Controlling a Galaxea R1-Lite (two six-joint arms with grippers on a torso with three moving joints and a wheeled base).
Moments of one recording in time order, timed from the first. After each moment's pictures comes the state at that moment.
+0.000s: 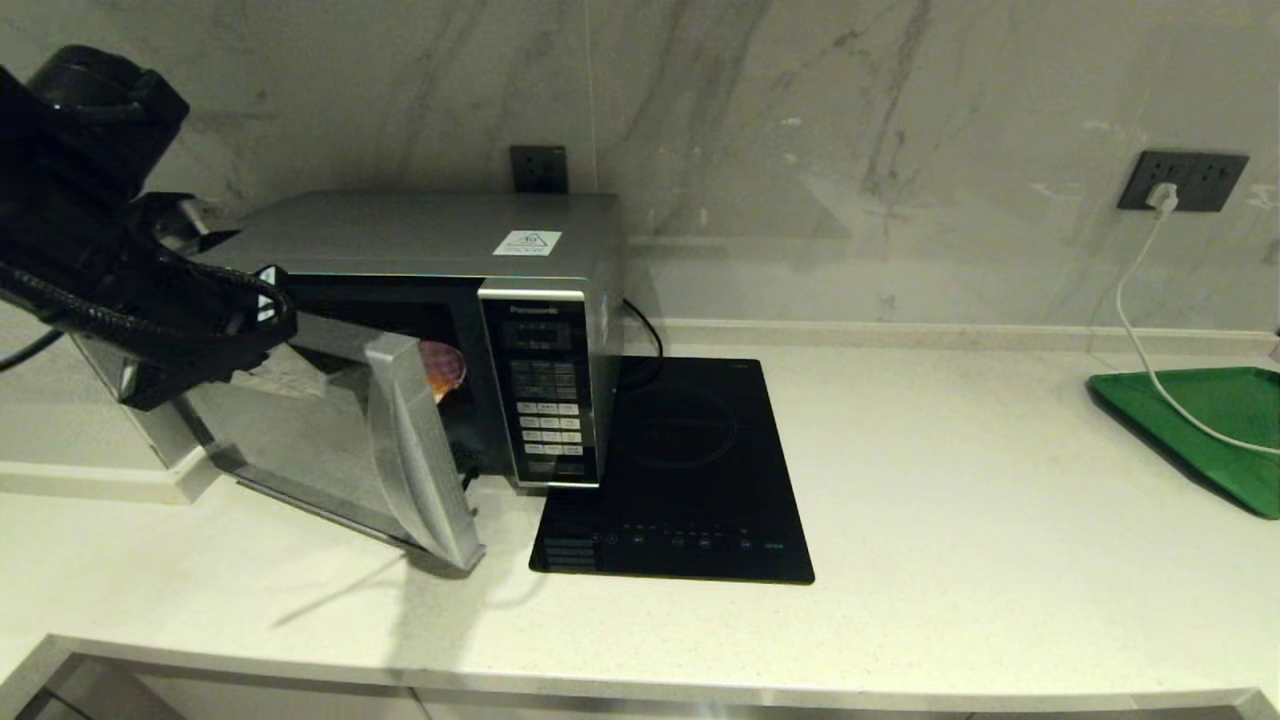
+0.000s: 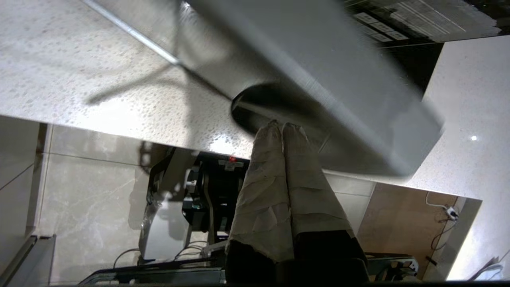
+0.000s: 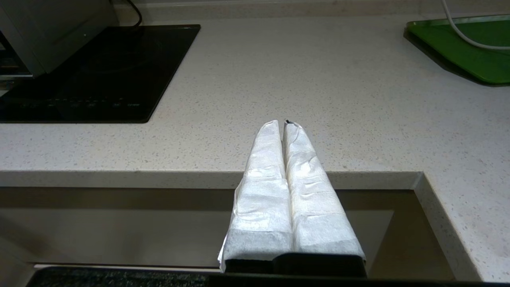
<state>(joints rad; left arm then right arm) -0.09 1.74 -1.91 1.10 -0.16 -0.47 0.01 0.00 0.00 -0.02 -0.04 0.08</state>
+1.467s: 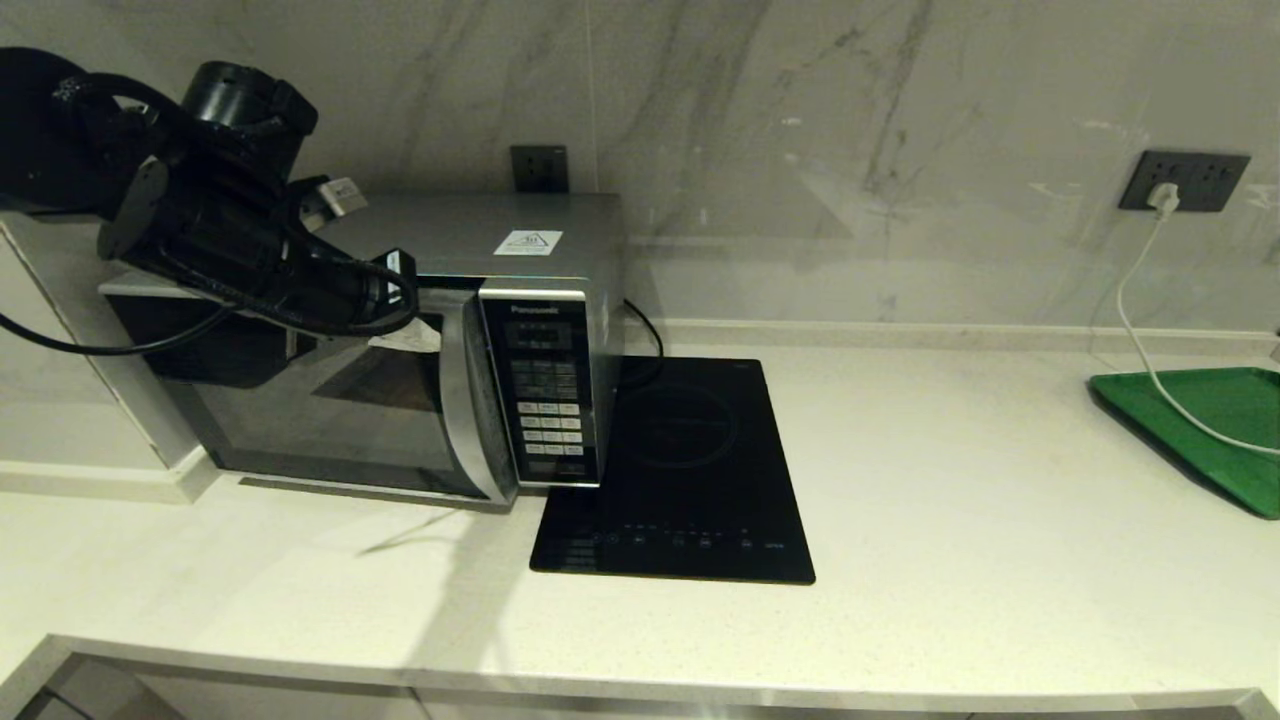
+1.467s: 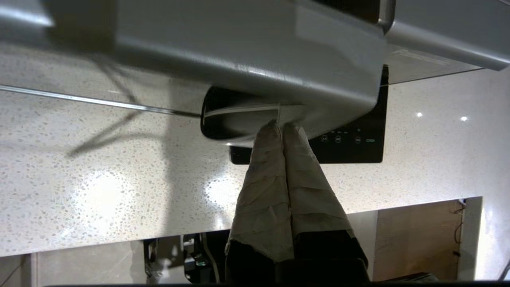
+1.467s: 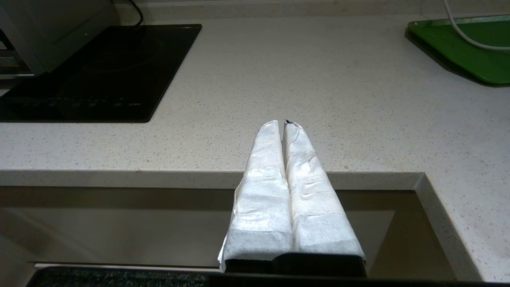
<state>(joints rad) -0.21 1.86 -1.92 0.81 -0.19 -0.40 0.01 0.00 0.00 -0.02 -0.03 0.08</state>
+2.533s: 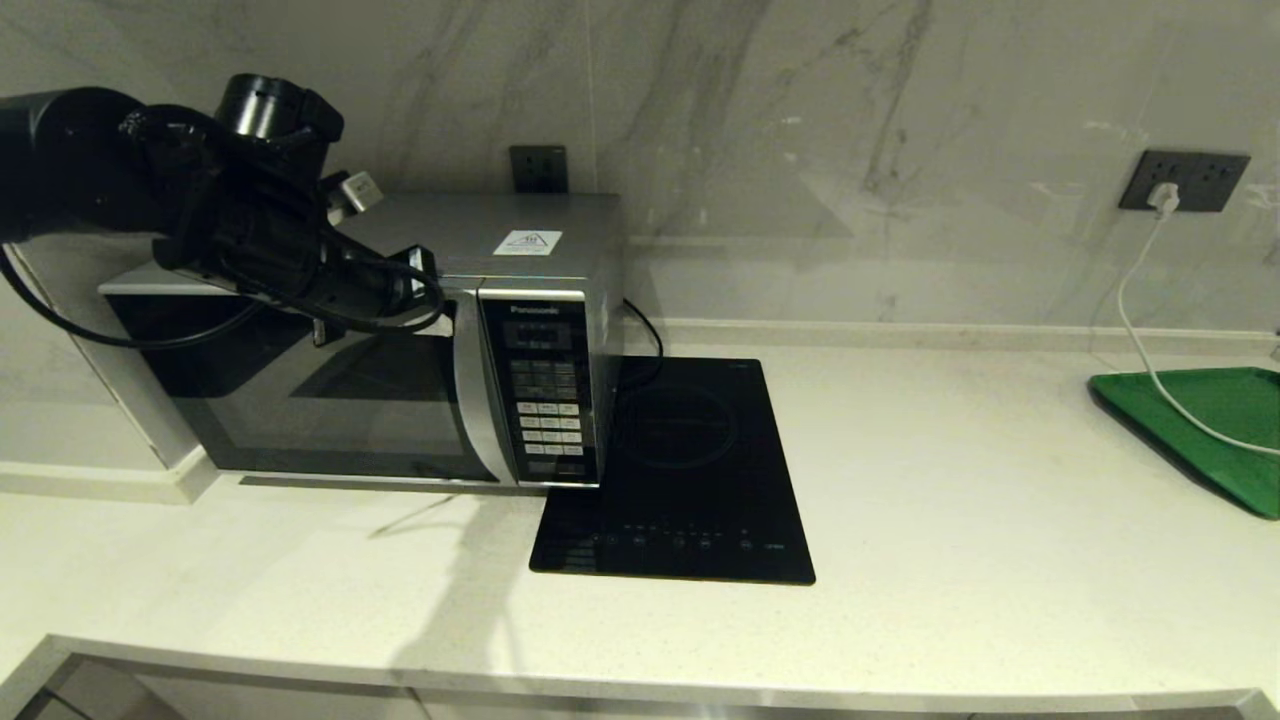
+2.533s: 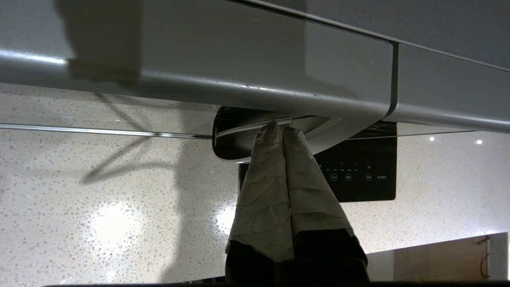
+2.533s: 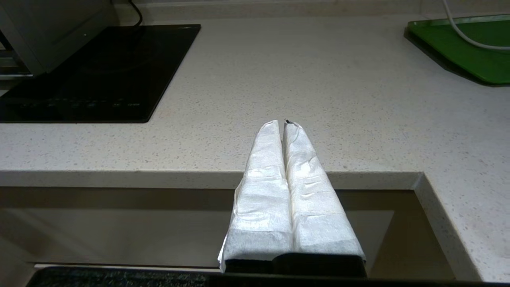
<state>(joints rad) -0.21 1.91 -1.91 0.67 -0.13 -0.38 0.01 0.00 0.00 -0.02 -0.04 0.08</state>
